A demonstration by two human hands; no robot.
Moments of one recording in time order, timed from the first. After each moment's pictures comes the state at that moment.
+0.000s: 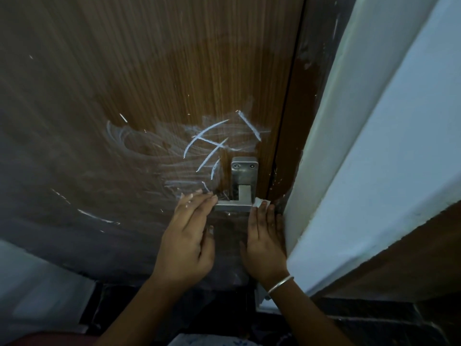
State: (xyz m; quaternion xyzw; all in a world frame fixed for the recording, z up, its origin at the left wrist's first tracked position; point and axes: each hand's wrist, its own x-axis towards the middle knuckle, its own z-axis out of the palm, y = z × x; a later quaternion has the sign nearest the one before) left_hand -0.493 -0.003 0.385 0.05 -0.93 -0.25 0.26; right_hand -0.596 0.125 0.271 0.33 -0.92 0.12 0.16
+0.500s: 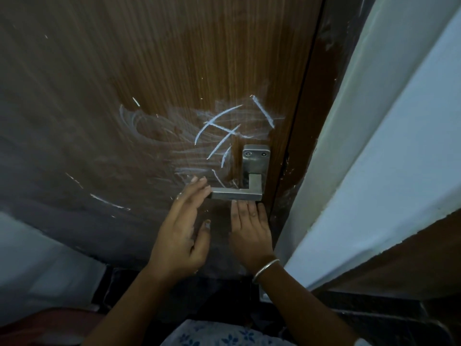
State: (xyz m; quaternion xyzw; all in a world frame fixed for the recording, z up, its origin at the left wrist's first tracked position) left_hand -0.474 -0.014 0.382 0.05 -0.91 -0.29 0.29; right_hand -0.587 0.091 0.260 0.40 -0.90 0.11 0.13
